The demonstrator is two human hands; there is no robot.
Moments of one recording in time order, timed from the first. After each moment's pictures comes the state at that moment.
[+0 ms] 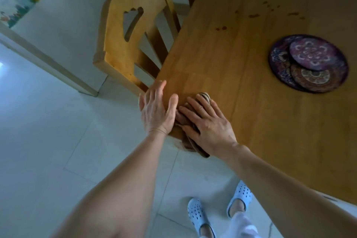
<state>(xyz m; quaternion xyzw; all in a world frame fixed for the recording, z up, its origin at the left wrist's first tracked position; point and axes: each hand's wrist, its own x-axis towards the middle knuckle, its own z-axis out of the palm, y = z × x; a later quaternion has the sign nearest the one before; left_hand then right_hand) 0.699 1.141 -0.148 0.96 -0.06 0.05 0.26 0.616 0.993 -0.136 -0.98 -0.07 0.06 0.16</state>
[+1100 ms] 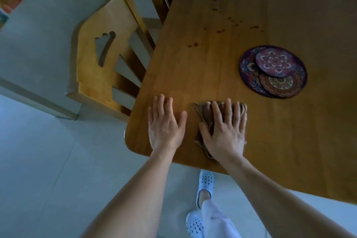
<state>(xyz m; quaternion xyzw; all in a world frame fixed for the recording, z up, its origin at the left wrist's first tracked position) 0.702 1.083 -0.150 0.98 -0.15 -0.02 0.12 0.611 0.953 -0.138 -0.95 0.27 -0.01 0.16</state>
